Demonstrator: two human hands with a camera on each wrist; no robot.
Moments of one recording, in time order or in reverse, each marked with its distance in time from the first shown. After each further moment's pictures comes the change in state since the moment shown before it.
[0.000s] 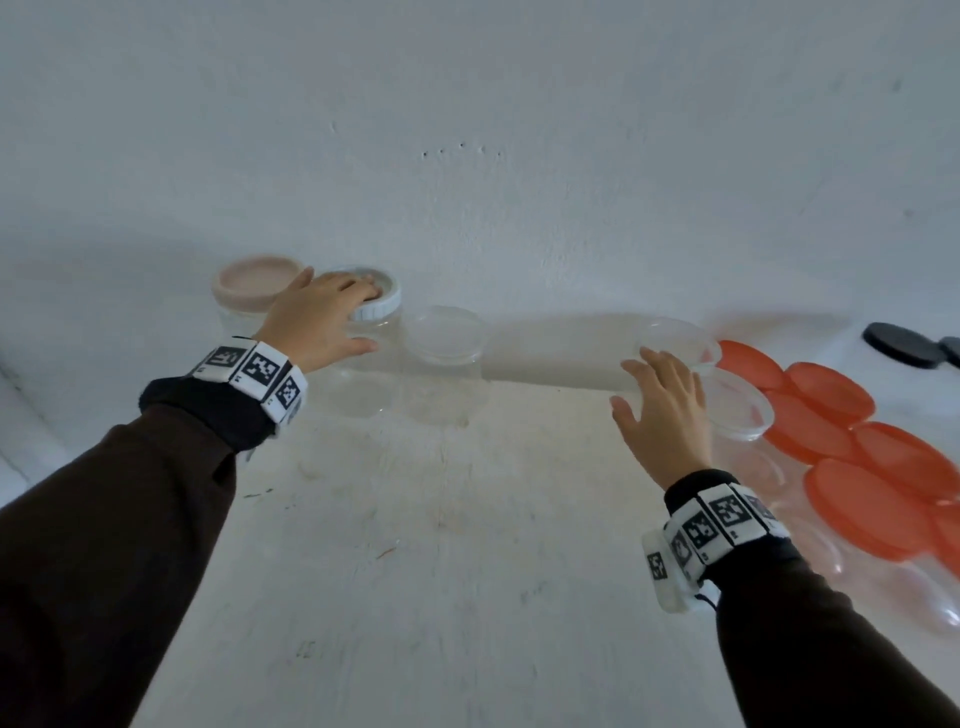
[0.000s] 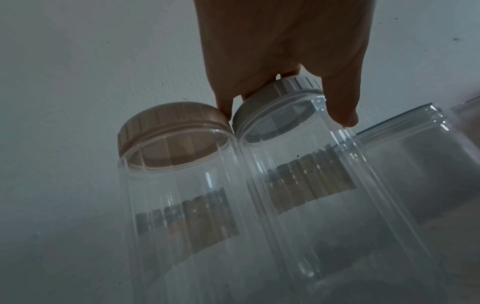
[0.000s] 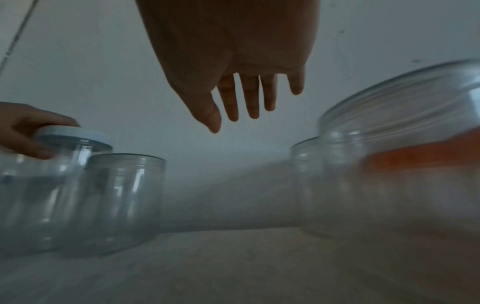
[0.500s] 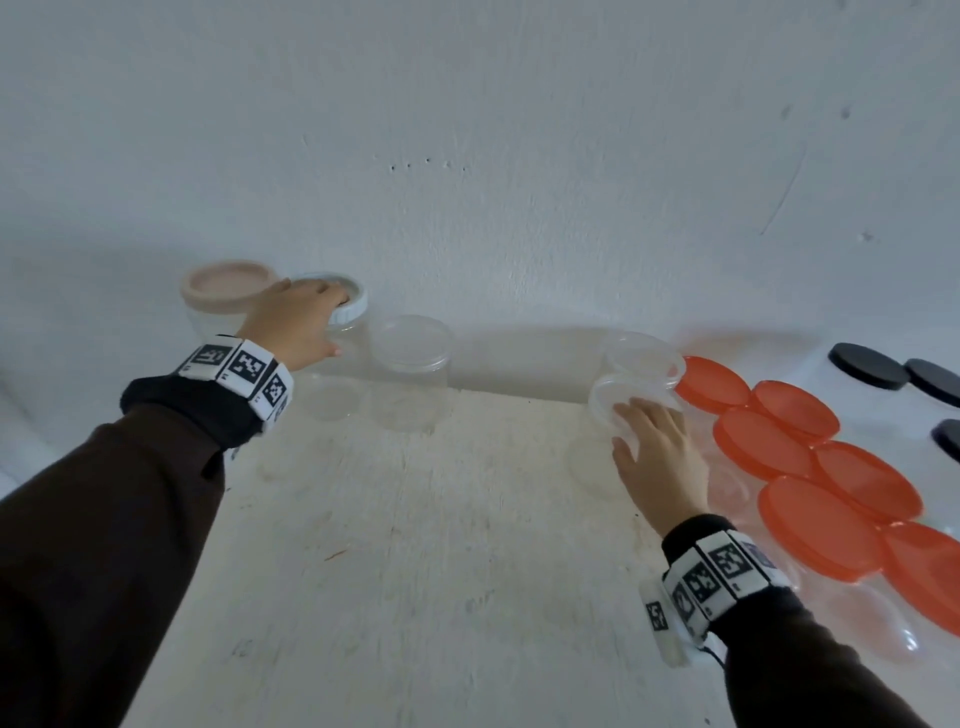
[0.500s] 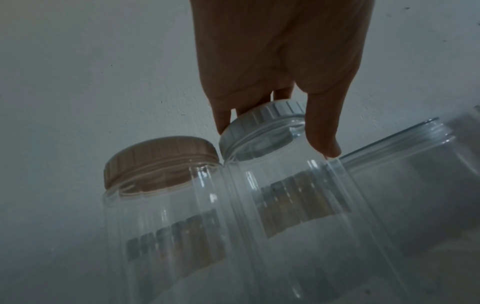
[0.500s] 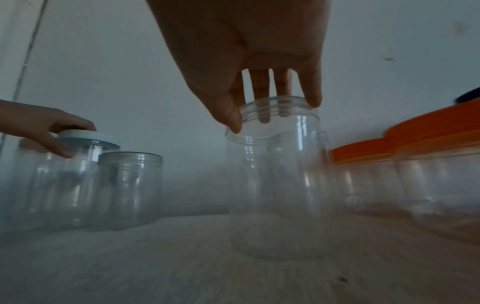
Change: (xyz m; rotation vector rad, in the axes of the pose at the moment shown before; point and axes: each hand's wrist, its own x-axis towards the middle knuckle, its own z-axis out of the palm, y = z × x) left_hand 0.003 0.036 -0.010 0.075 -0.041 -0.154; right_hand -0.027 0.043 -0.014 0.057 -0.041 0.020
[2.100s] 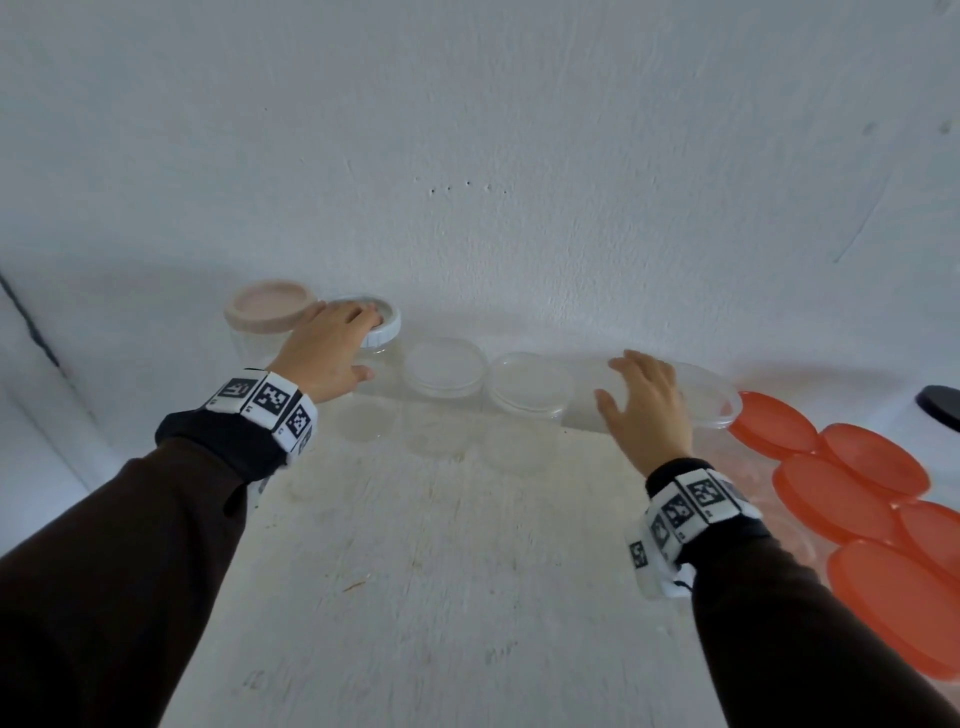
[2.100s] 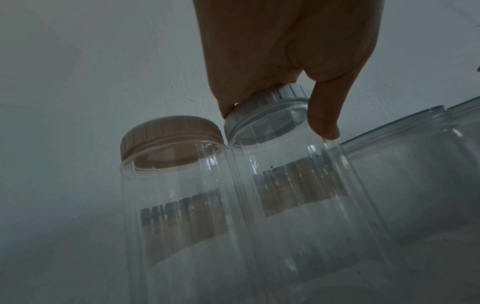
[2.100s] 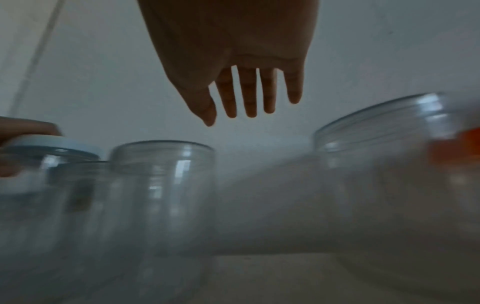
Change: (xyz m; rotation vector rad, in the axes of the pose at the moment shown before) left_hand 0.001 -0.007 0.013 0.000 0.036 0.028; right_hand 0.093 -0.030 0.026 0.056 -0.035 -0.076
